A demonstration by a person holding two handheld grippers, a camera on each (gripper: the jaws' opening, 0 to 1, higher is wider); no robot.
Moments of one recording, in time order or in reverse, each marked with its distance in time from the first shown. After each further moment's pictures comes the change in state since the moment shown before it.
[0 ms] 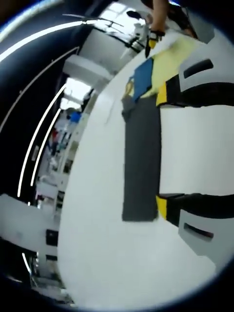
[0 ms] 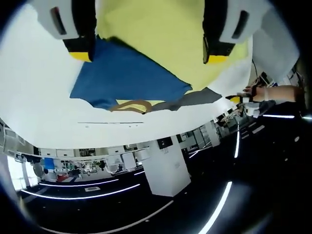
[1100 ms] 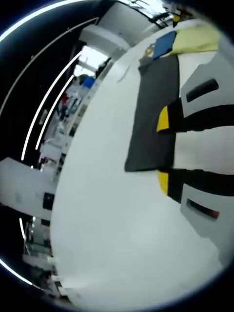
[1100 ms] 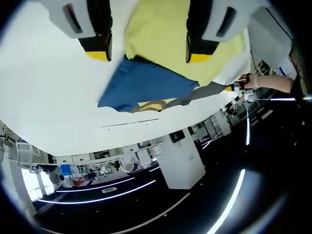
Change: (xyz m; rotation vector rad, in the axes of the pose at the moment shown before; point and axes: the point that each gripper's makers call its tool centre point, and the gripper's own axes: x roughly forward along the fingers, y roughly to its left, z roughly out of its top) left arm 0.030 0.074 -0.001 -0.229 -0.069 0.225; right arm -0.046 -0.032 -0.012 0.140 -0.030 -0.086
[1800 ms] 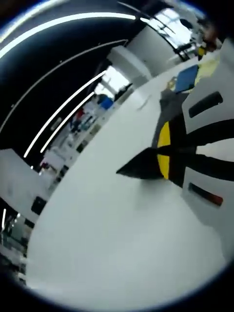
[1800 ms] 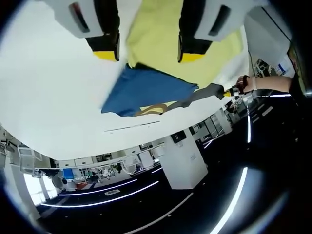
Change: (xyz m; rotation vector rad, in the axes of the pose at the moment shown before) left arm 0.014 -0.072 0.017 -0.101 -0.014 -0.273; right arm -0.007 0.000 -0.007 0.030 -0.007 0.004
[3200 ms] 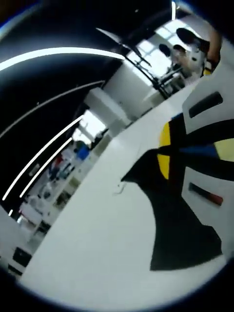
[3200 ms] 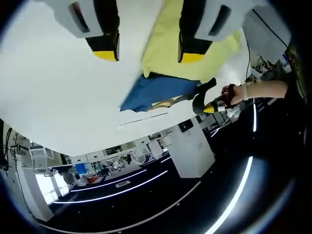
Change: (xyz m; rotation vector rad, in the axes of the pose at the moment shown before) left arm 0.115 -0.241 -0.086 0.071 0.213 -0.418; right arm -0.059 -0.018 -0.009 0.048 -0.096 -0.075
